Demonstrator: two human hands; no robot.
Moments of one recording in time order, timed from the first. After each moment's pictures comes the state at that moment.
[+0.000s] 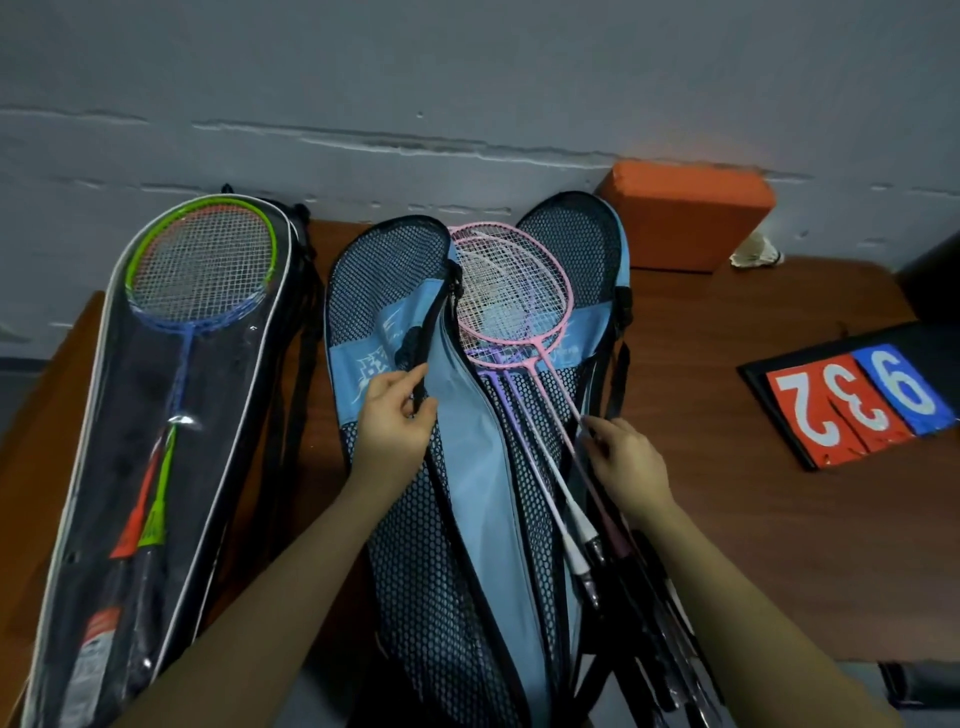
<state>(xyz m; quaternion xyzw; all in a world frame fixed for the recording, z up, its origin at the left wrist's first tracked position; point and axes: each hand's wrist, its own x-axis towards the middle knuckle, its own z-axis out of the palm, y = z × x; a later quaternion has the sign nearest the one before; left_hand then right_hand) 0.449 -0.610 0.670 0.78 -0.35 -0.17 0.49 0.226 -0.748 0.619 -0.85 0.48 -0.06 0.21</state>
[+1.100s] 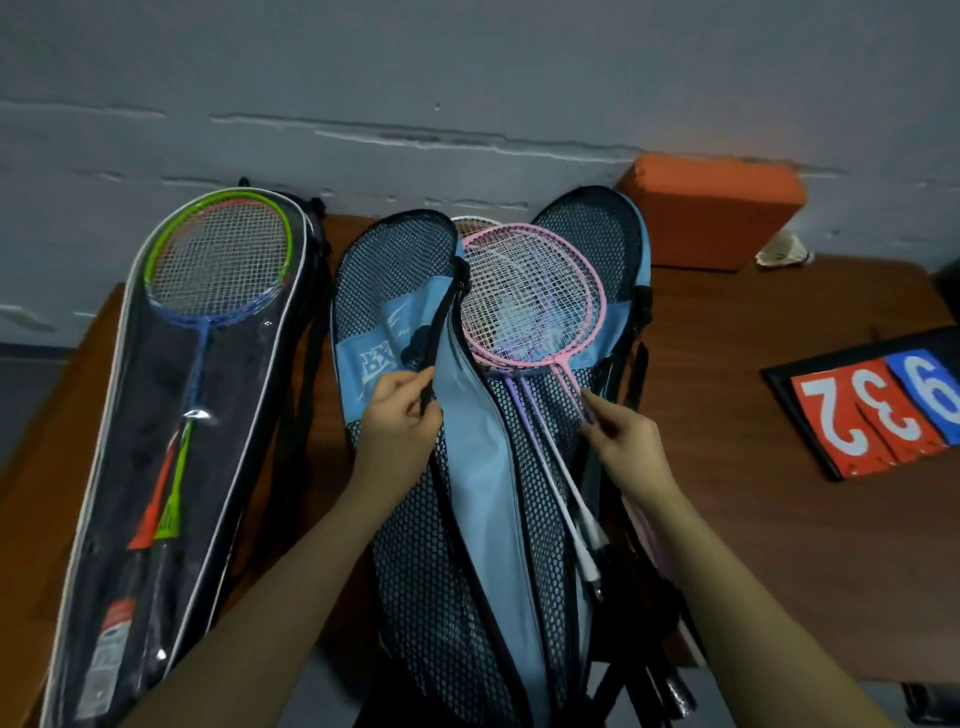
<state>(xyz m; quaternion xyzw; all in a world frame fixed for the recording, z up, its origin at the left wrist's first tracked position) 0.451 -0.605 0.675 0.79 -0.35 -0.16 0.48 0.248 -0.756 0.626 -0.76 0.46 -0.17 0.43</state>
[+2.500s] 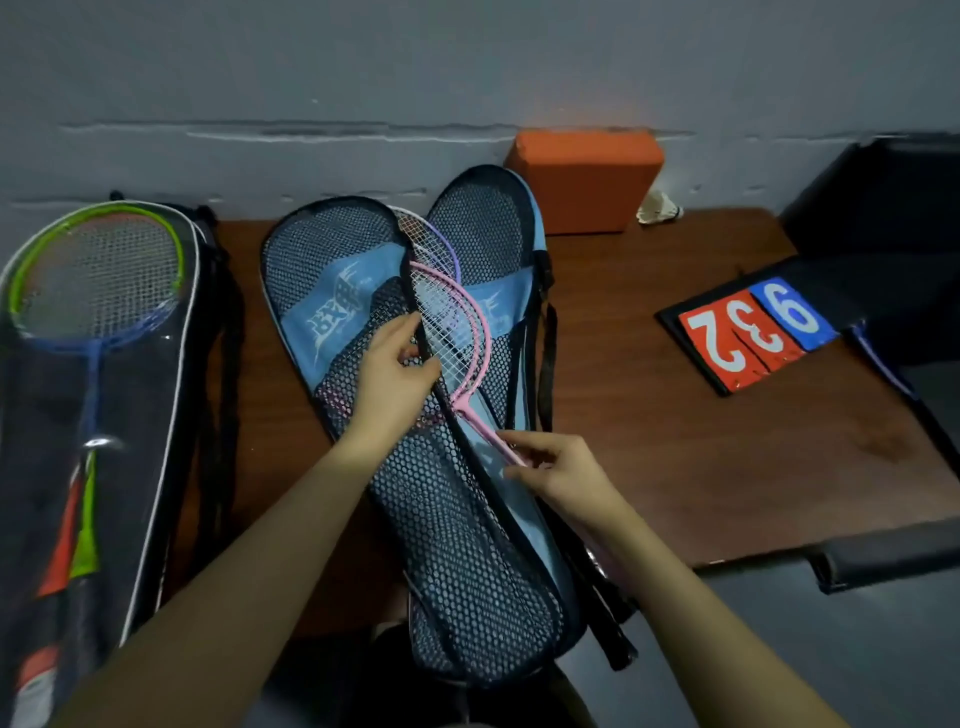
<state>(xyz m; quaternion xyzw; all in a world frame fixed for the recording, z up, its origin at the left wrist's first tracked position) 0.416 -0.648 0.687 0.70 -0.37 -0.30 0.53 0.207 -0.672 0.655 -0.68 0.45 -0.15 0.56</state>
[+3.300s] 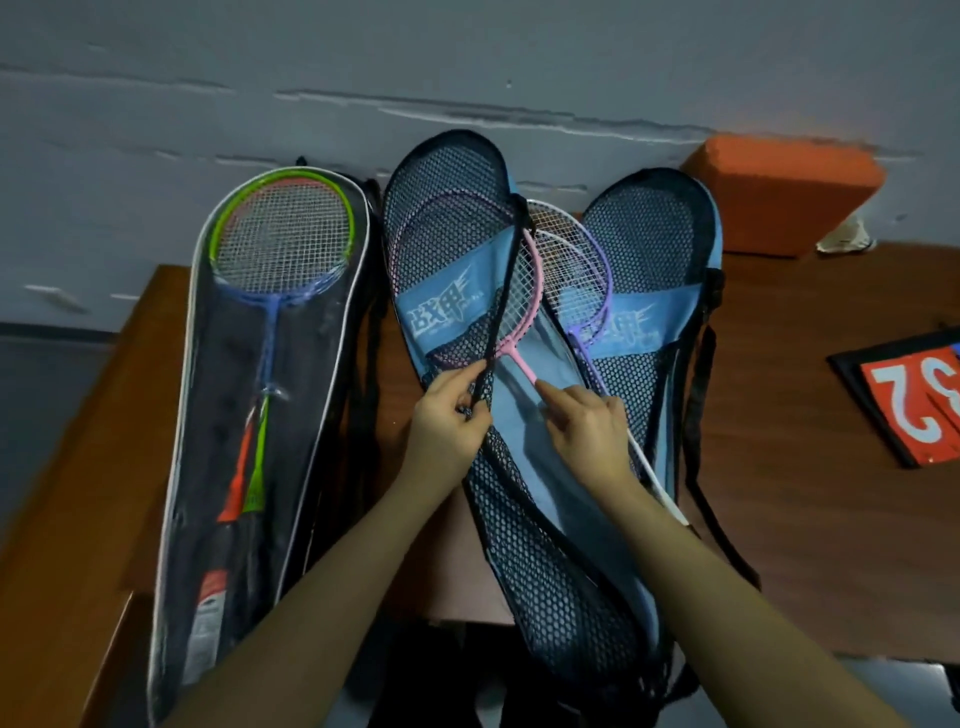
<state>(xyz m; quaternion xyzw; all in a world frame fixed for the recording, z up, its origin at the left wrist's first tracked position) 0.489 -0.564 0.648 0.74 -0.37 -0.23 0.51 0.354 -0.679 0.601 -0.90 0.38 -0.18 0.11</state>
